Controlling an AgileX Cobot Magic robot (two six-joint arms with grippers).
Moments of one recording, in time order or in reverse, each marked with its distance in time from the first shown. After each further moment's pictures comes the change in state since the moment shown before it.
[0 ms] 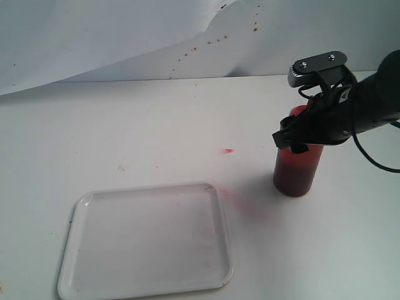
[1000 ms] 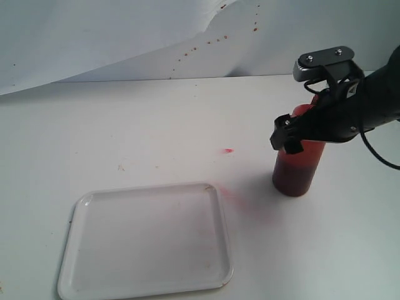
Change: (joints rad) left arm 0.000 0.000 0.000 0.000 0.000 0.000; right arm 0.000 -0.062 -0.002 0.000 0.073 0.038
